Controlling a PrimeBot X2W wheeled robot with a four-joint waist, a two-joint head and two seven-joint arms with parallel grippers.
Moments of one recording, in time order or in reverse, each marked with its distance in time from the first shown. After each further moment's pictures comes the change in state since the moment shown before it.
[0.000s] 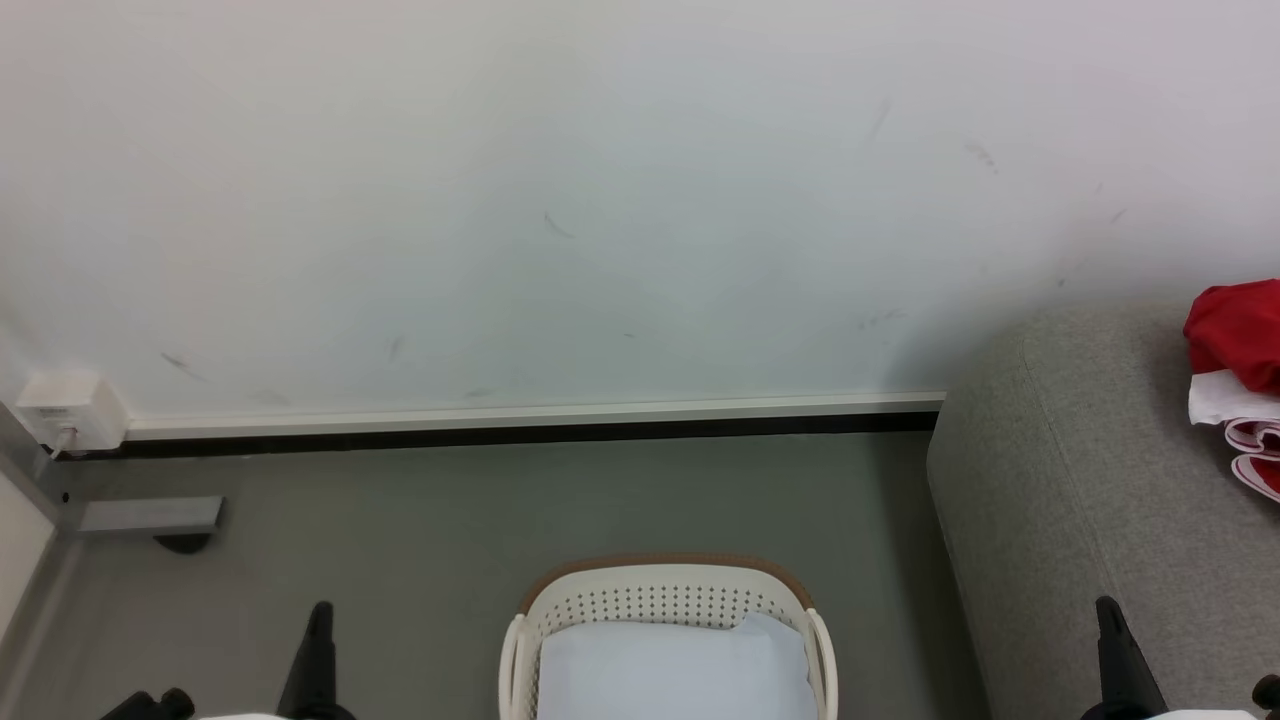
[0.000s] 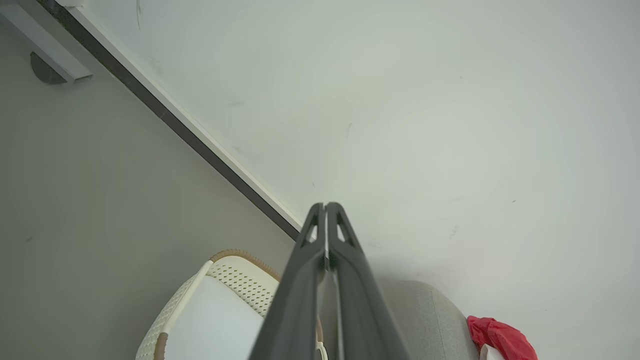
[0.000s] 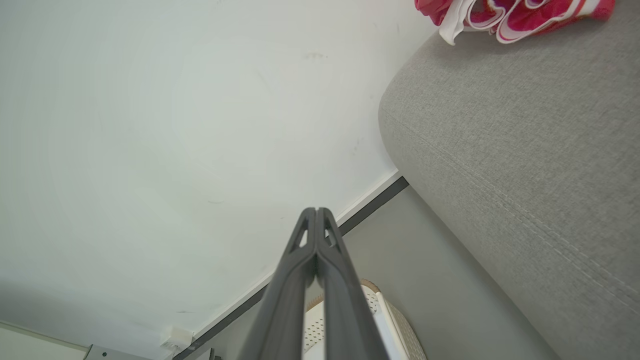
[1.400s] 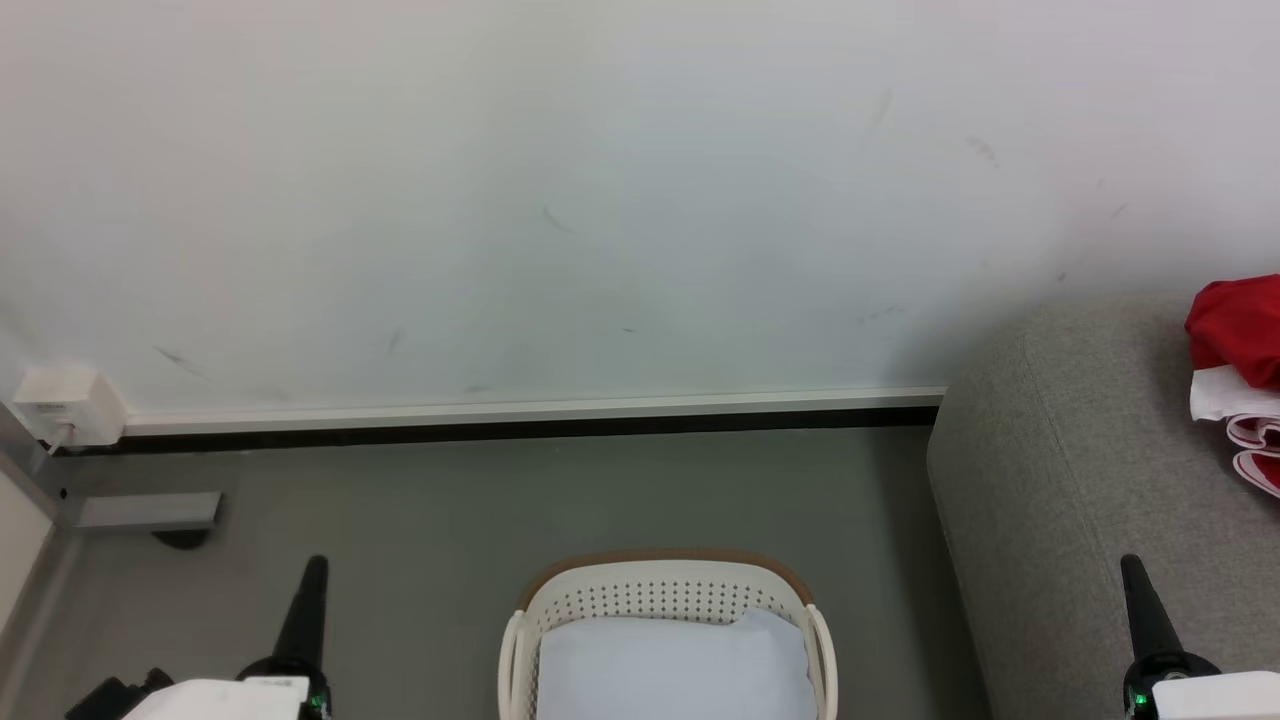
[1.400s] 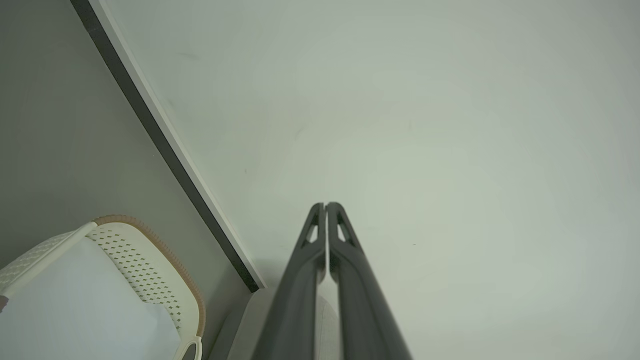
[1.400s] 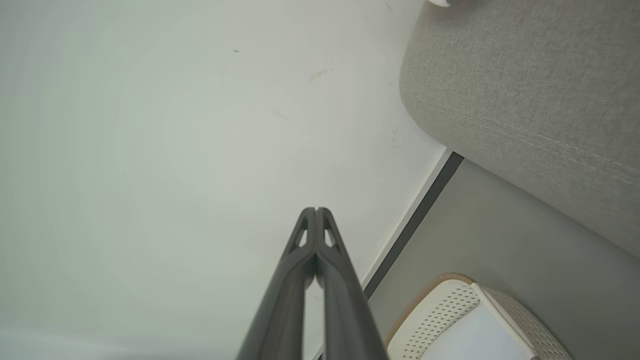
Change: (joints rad) left arm -0.041 0.004 0.022 -0.062 -0.434 0.016 0.114; right arm -0.050 -0.009 -0.042 -0.037 0.434 0.000 0.105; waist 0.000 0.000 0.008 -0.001
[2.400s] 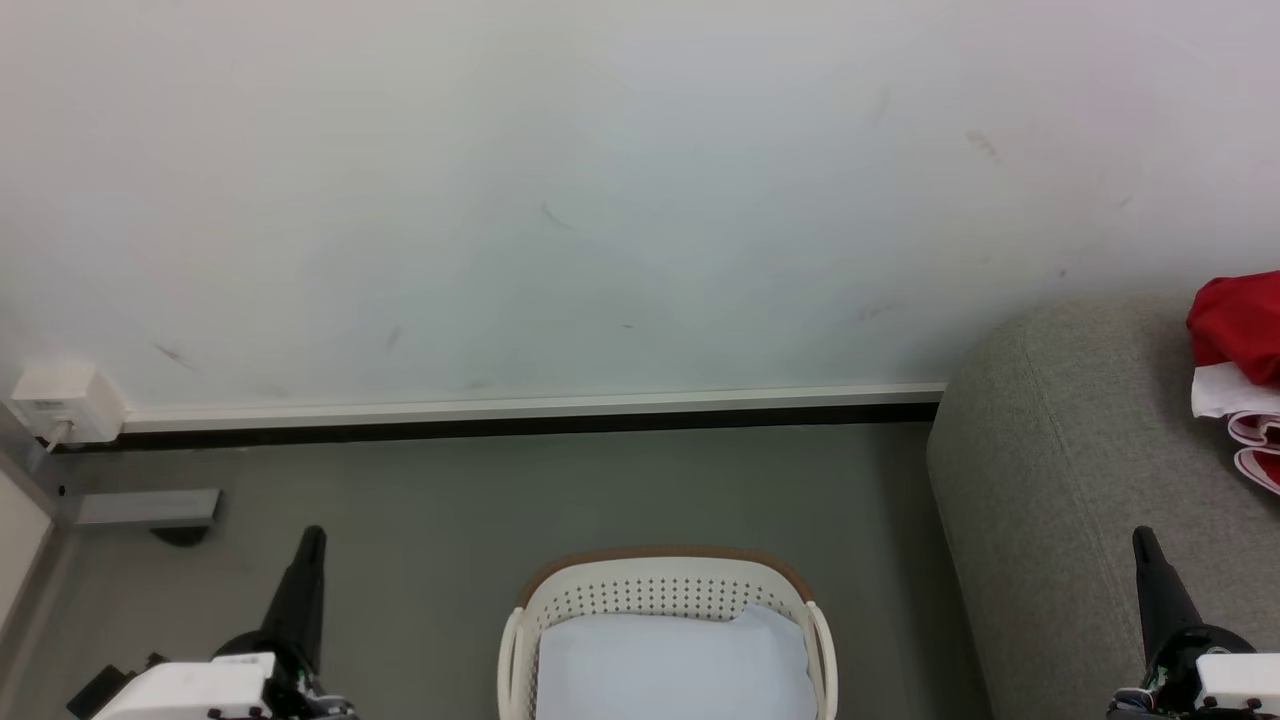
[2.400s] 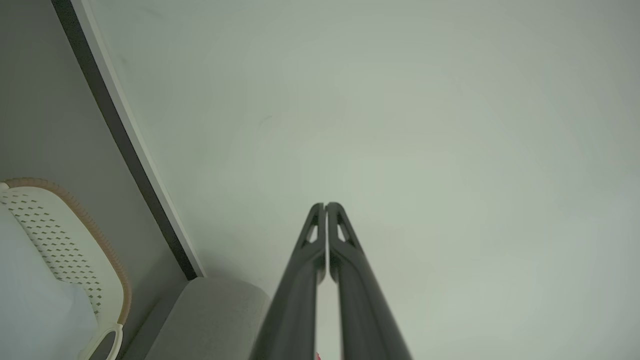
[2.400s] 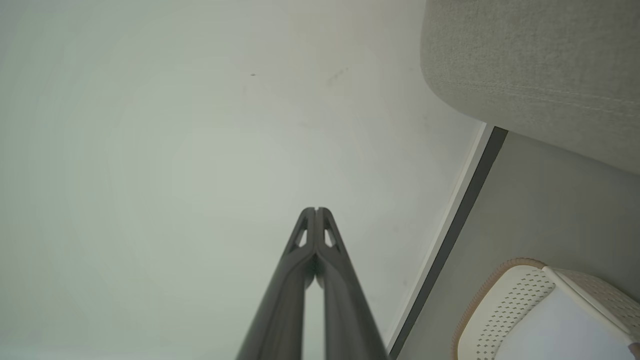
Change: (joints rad) left arm -0.024 0.002 0.013 -0.033 -0.224 0.009 0.060; right arm -0.029 -0.007 -0.021 -0.022 0.235 0.000 0.053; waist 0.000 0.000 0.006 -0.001
